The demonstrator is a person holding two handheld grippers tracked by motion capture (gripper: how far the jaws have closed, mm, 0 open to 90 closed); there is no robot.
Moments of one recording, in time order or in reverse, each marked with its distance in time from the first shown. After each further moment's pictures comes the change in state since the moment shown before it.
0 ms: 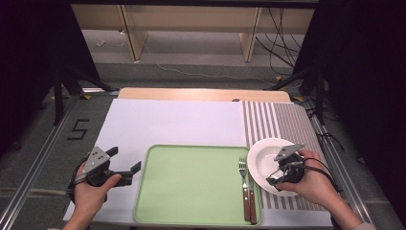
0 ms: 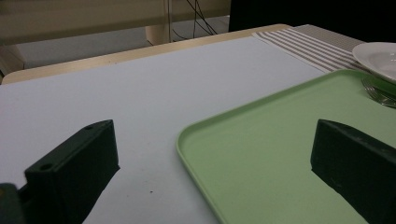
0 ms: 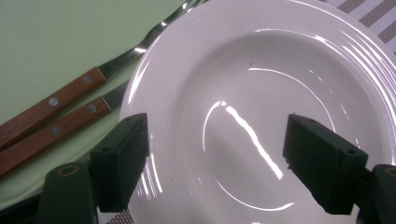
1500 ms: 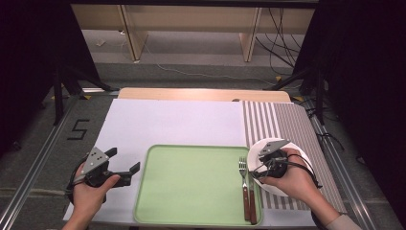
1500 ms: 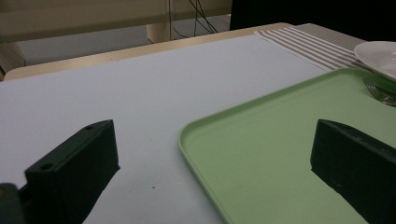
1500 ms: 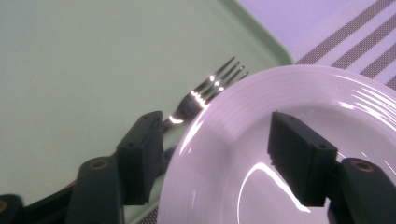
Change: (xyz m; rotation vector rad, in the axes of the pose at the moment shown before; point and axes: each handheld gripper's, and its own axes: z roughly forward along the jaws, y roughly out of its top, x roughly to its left) left arm 0.002 -0.002 -0.002 0.003 0.003 -0.002; right arm 0.016 0.034 0.017 -0.094 0.042 0.029
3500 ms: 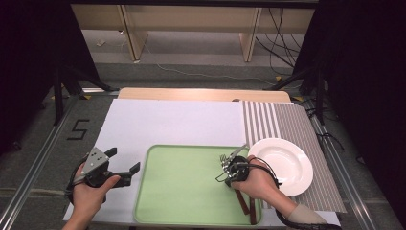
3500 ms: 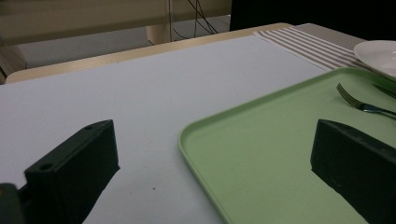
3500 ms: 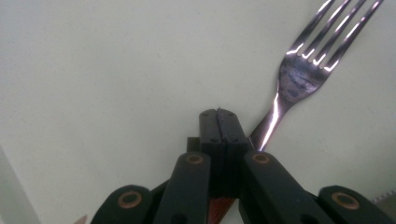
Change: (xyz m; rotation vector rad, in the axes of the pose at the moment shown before) left arm -0.001 0.000 -0.001 -0.003 -0.001 0.008; right arm 0.054 0.037 0.069 0.212 0.199 0.054
